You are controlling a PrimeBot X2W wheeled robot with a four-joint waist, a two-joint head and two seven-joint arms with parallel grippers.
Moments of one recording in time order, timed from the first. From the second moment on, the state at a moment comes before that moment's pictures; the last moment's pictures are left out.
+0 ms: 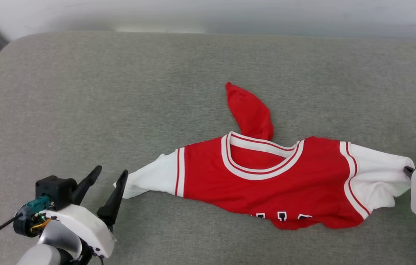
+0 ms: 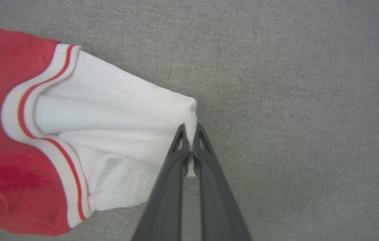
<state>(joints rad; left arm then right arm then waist) -0.12 0.50 -0.32 0.04 -0.63 -0.04 -0.03 -0.29 -0.42 -0.04 0.18 0.34 0.13 0.79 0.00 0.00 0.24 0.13</state>
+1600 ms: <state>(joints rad) -0.19 0.66 -0.31 -0.05 -0.63 0.07 0.26 -0.31 -0.46 0.03 -0.01 0.35 0.13 0.73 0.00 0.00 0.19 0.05</state>
